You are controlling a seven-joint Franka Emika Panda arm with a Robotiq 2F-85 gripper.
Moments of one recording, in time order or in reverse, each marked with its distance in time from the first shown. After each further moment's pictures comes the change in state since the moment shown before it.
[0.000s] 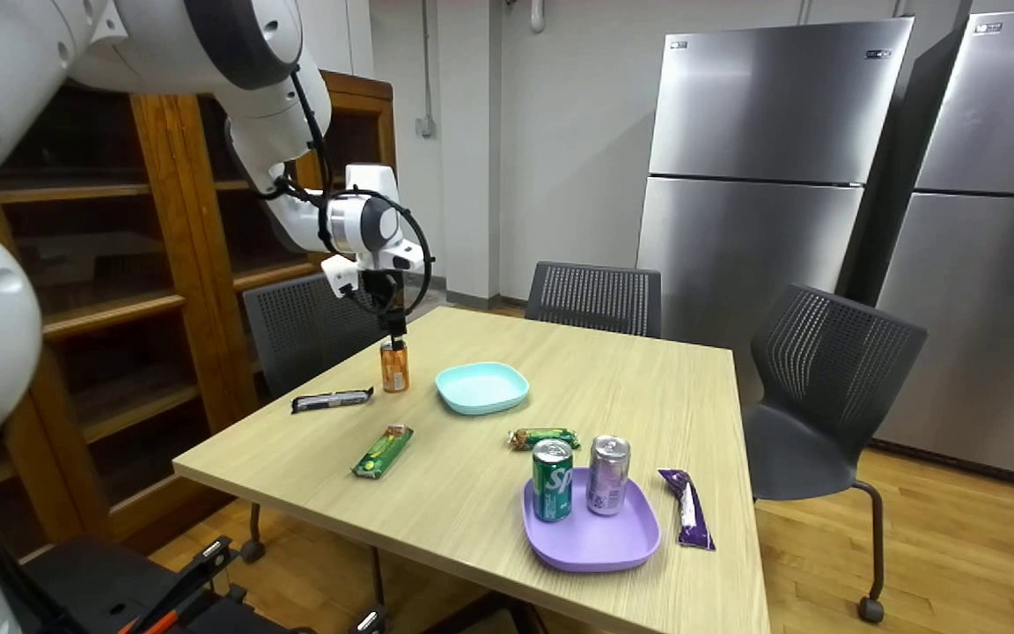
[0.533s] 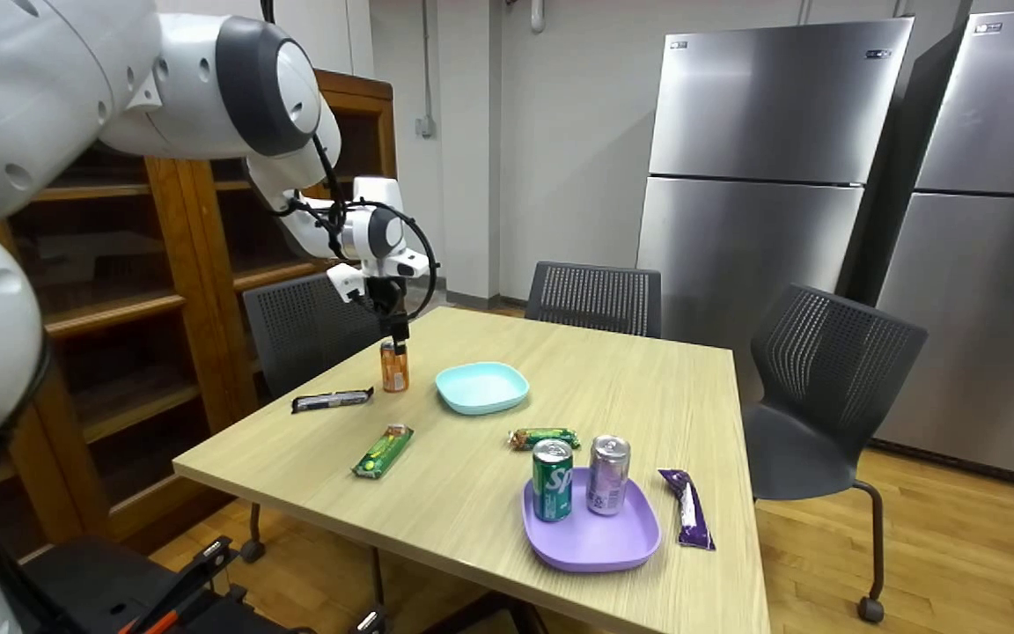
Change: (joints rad) arm -0.003 0.170 0.006 0.263 0.000 -0.136 -0.021
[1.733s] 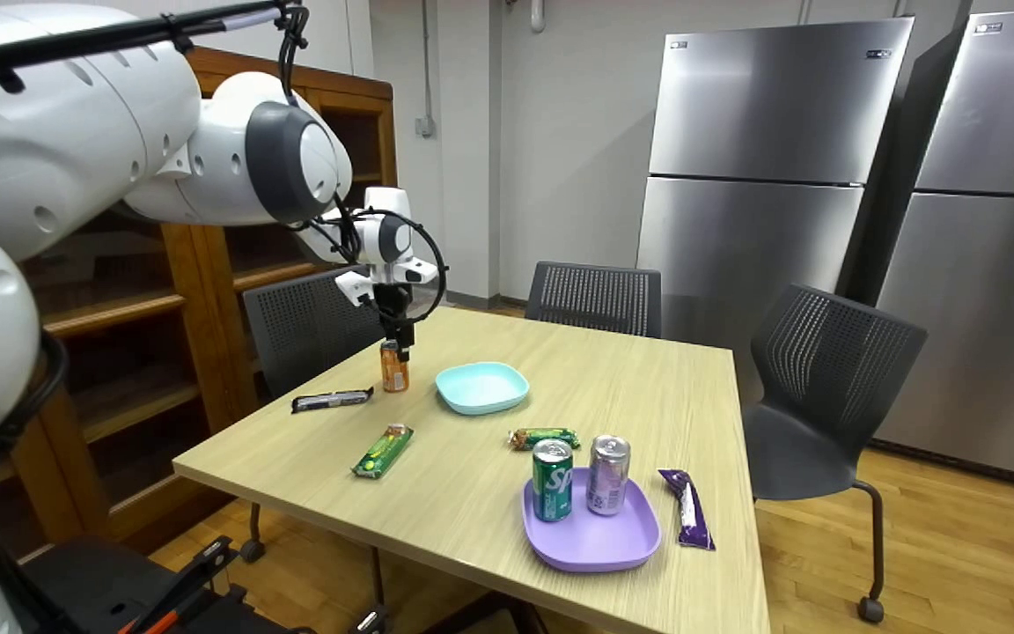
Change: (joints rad) arm -0.014 0.188 0.001 0.312 0.000 -0.196 -0.033
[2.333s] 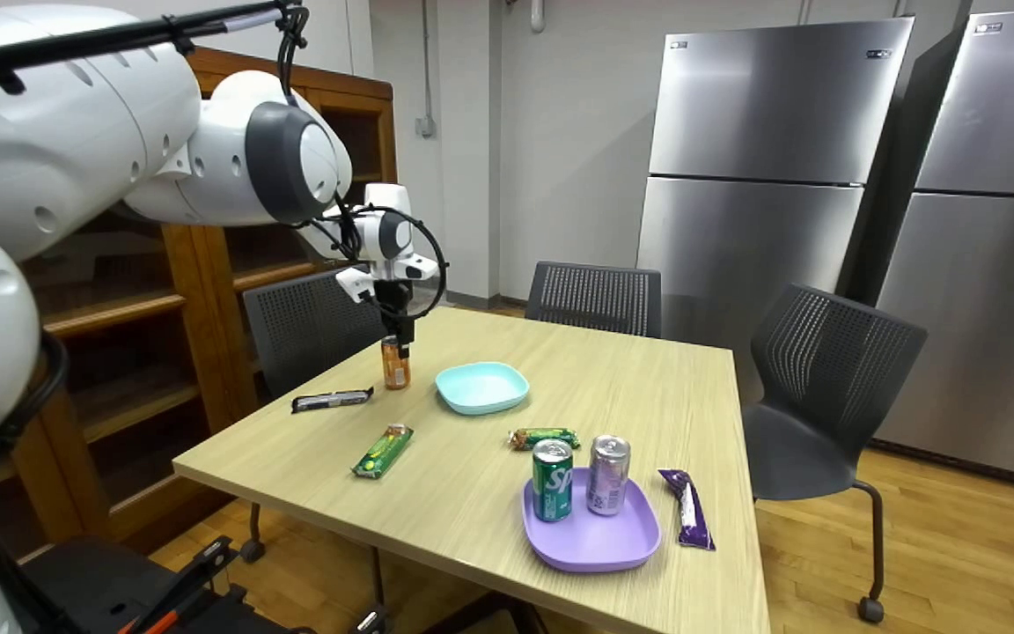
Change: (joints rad) arm 0.001 -0.001 -0.004 0.016 0.000 -0.003 0.000
